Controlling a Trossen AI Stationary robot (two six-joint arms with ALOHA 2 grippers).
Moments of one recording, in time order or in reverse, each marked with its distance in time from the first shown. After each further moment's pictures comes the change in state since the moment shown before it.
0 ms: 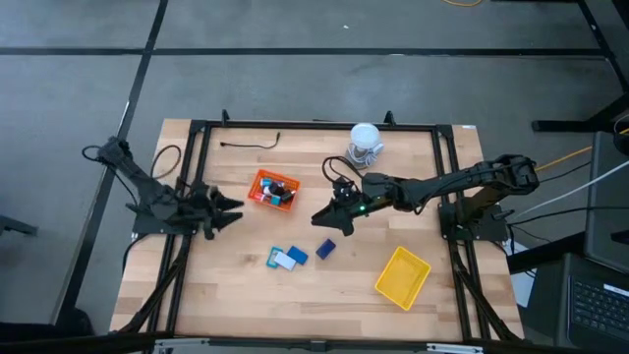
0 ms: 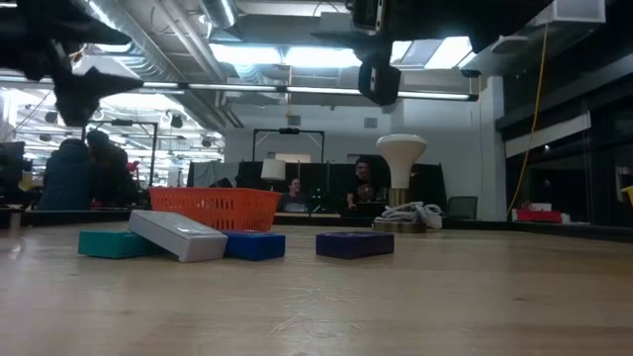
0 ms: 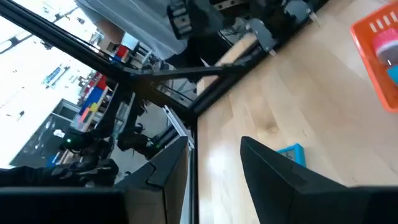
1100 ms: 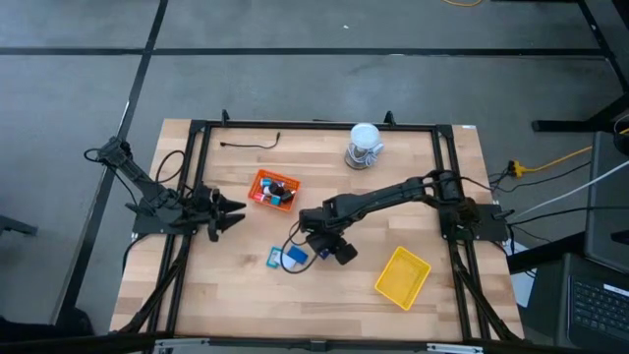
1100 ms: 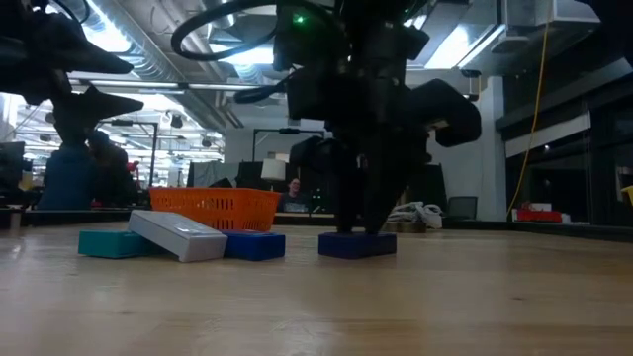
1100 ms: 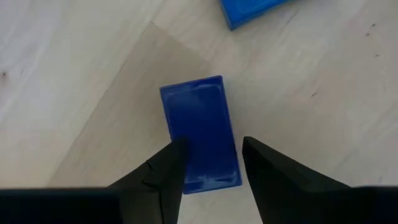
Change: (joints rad) left arm 0.000 0.000 -0.085 0.056 -0.033 0.023; right arm 0.064 0.598 0.690 -1.262 0.013 -1.350
